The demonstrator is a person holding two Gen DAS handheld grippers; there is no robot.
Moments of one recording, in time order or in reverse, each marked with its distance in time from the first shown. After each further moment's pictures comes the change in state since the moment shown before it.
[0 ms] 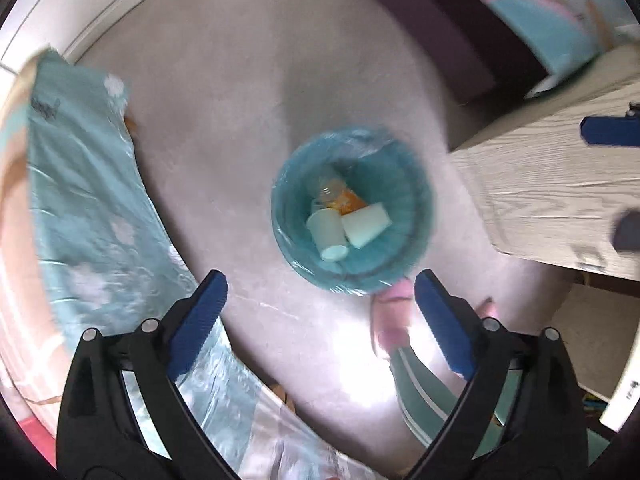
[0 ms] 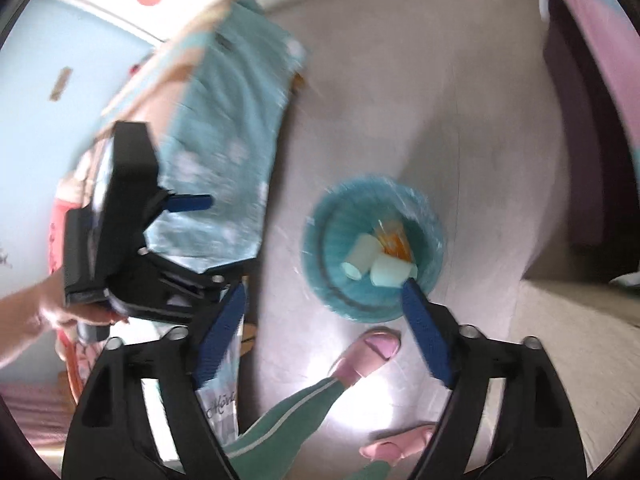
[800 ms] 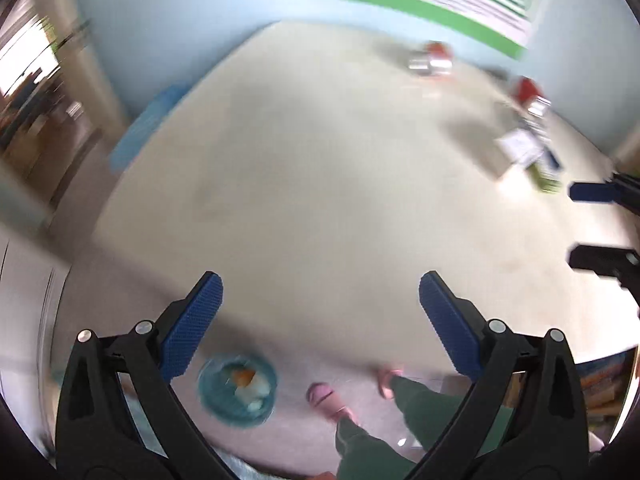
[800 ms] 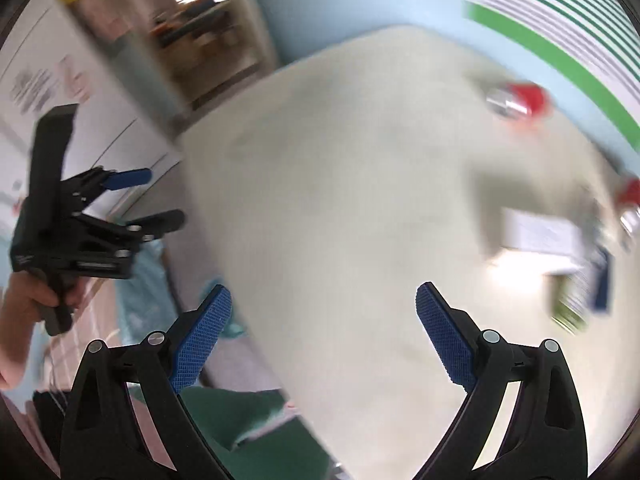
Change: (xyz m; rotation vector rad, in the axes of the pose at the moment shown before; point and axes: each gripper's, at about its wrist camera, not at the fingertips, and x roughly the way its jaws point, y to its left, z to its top) left arm -0.312 -0.419 0.032 0.739 -0.410 -0.172; right arm -0.438 -0.082 -0.358 0.707 -0.483 -0.474
